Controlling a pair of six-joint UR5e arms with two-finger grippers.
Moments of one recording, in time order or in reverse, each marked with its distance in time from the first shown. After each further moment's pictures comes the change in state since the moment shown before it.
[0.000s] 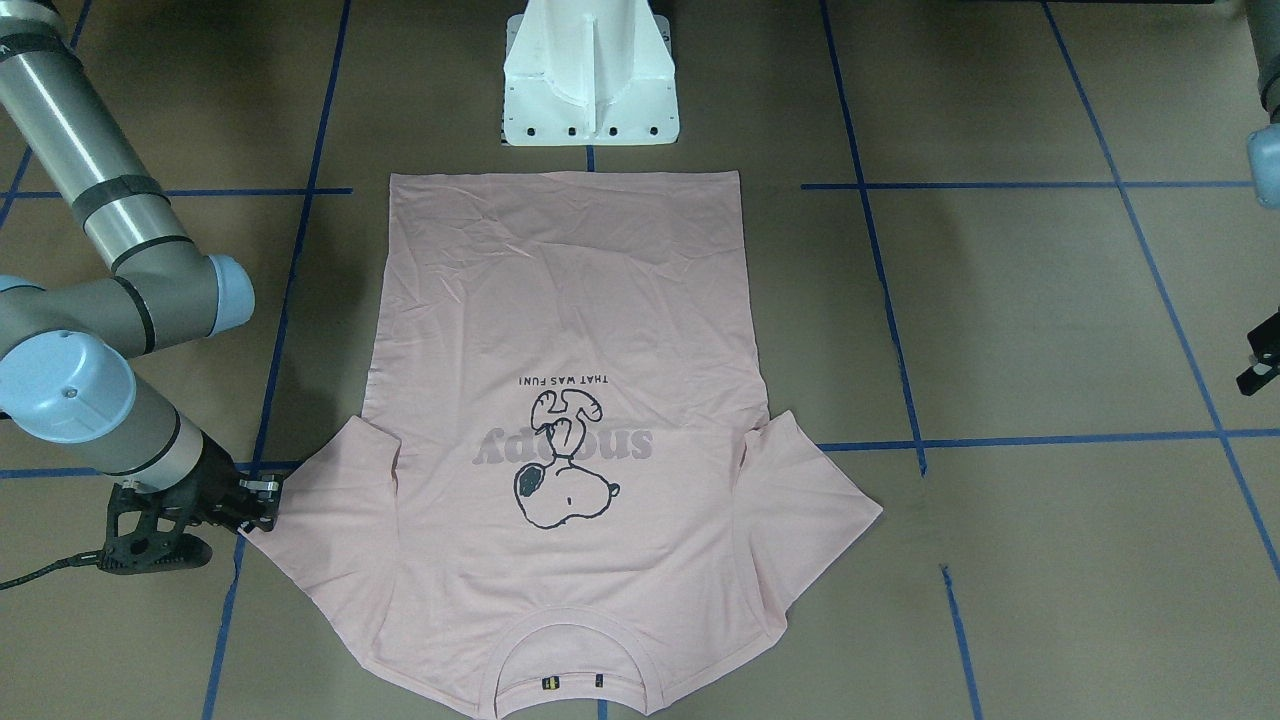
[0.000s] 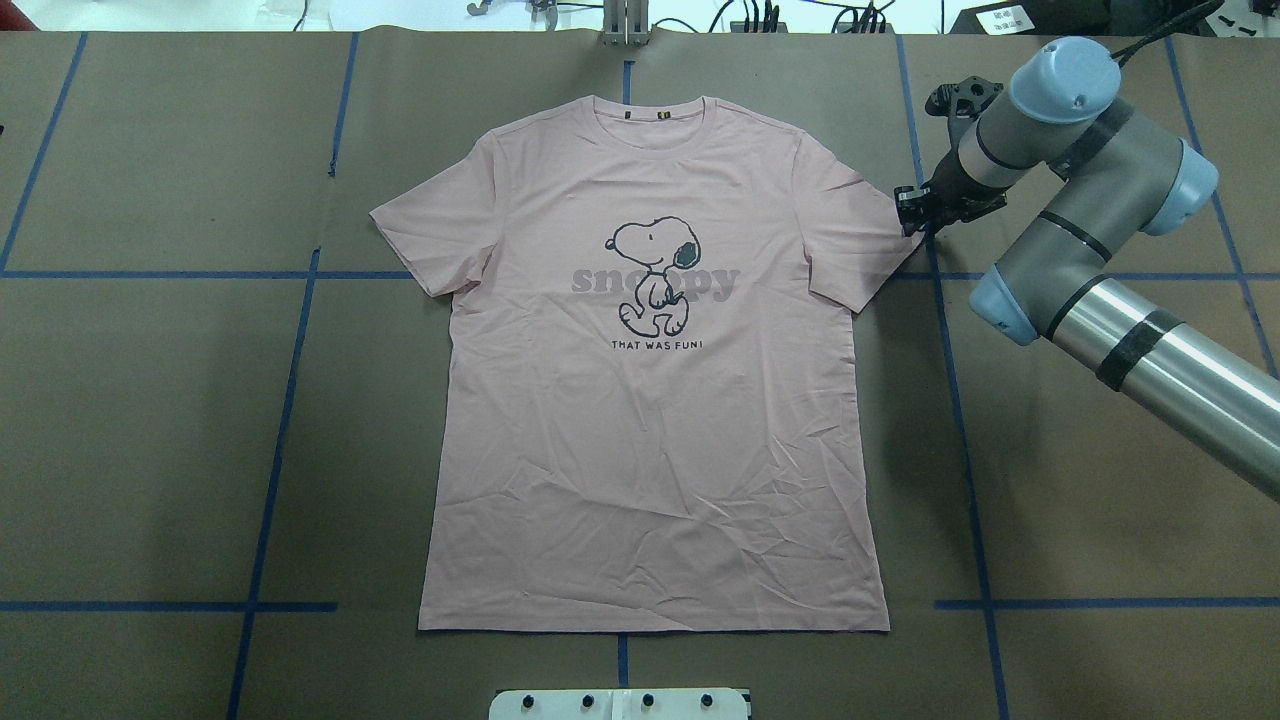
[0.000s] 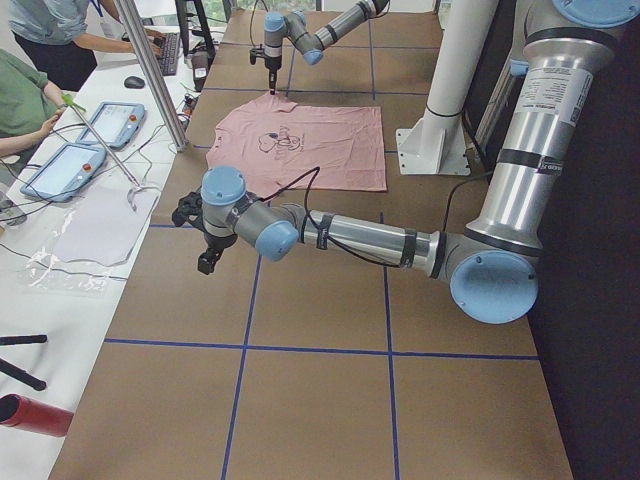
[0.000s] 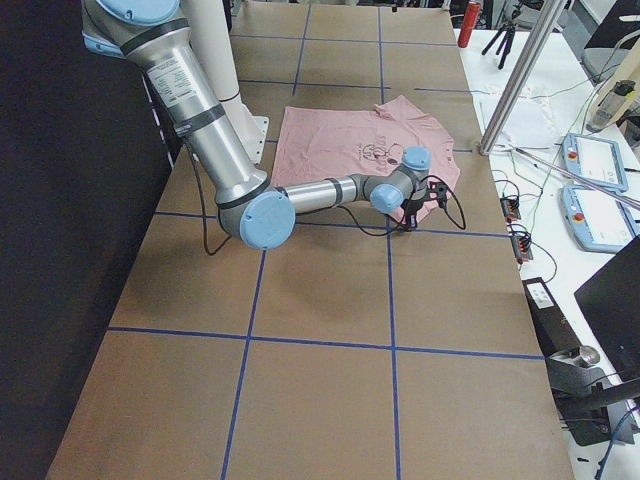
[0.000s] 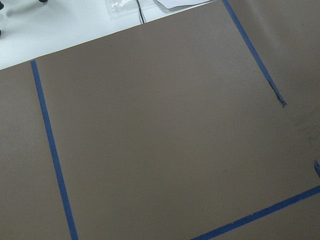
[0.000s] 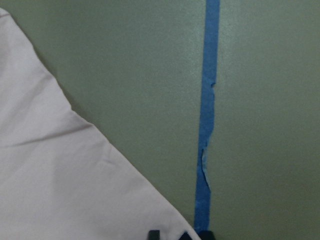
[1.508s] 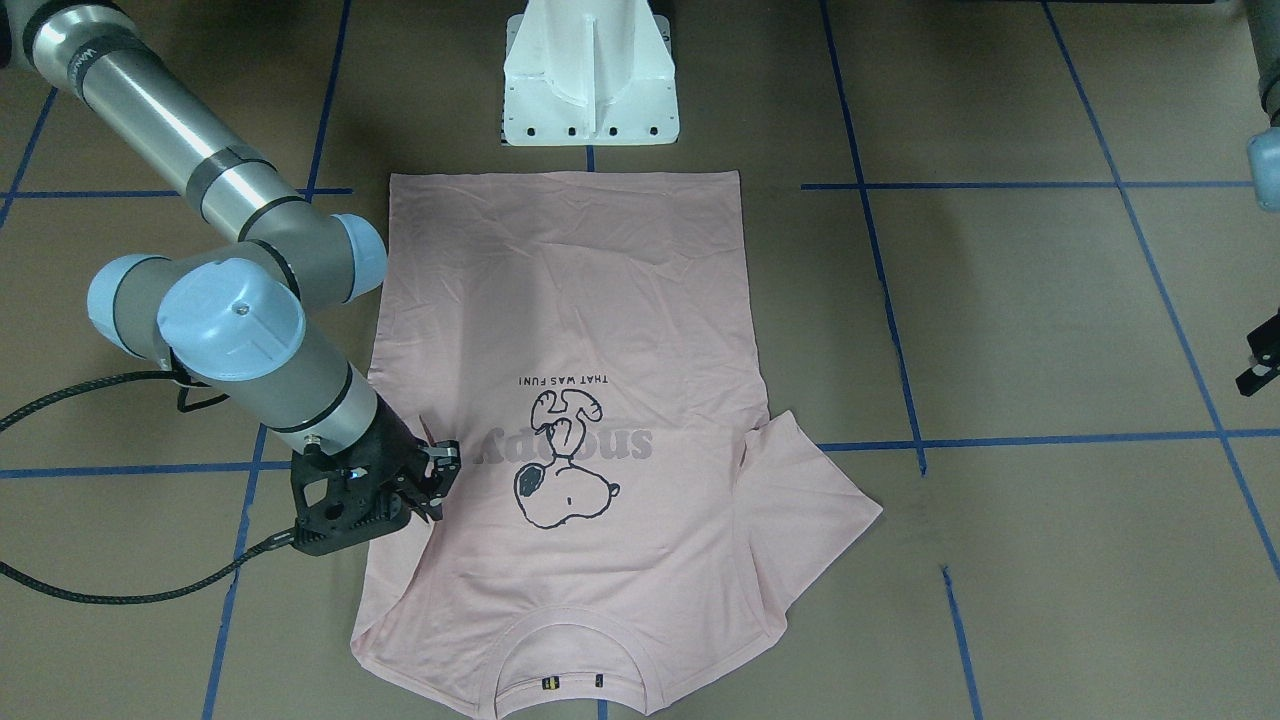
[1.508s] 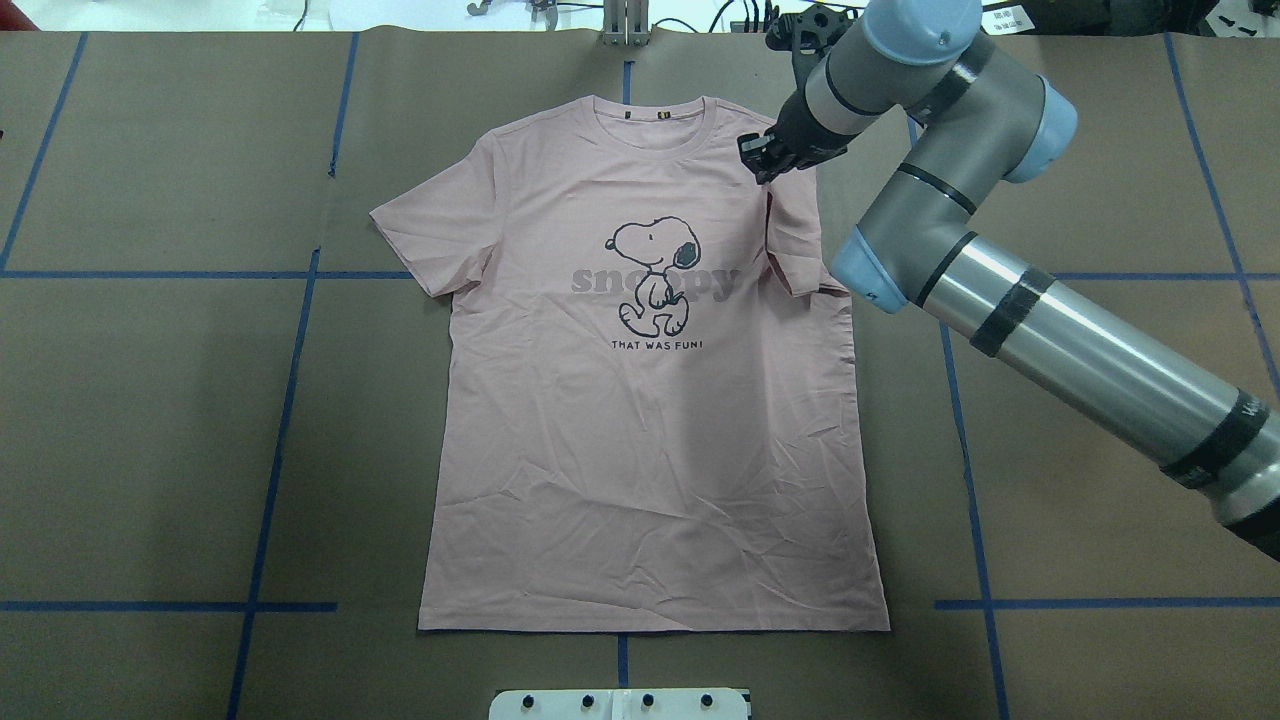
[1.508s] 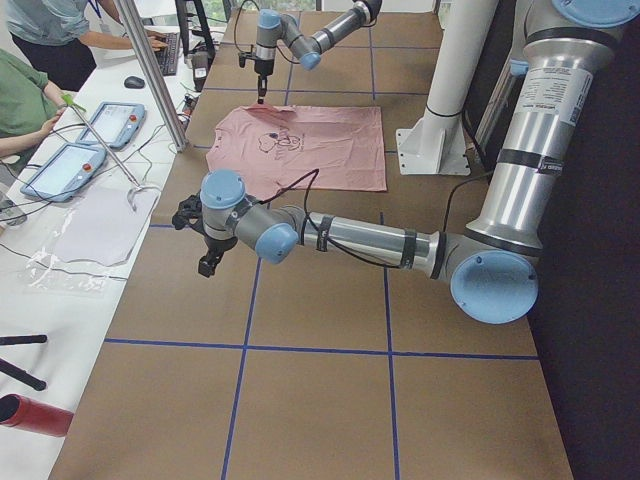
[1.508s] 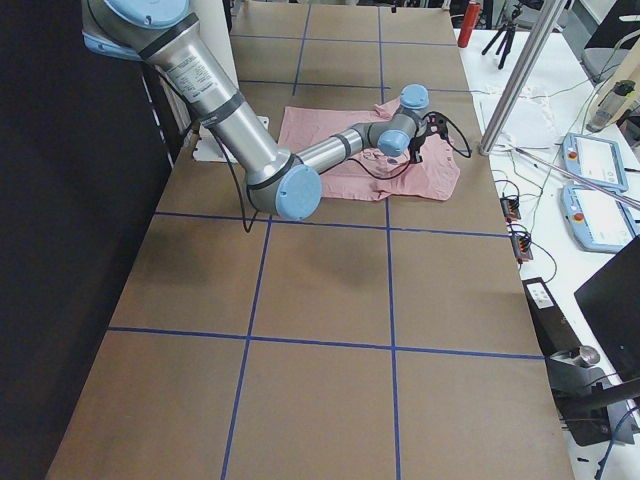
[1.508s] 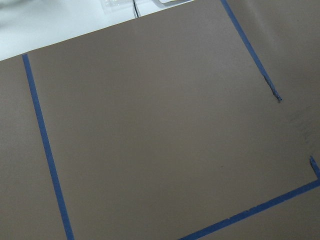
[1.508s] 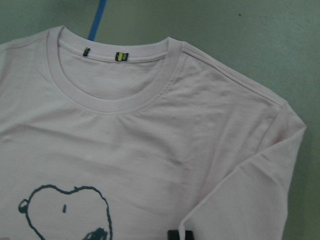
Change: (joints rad) left arm 0.000 0.001 0.013 0.000 -0.001 0.008; right arm -0.083 0.239 0.022 0.010 -0.028 0.040
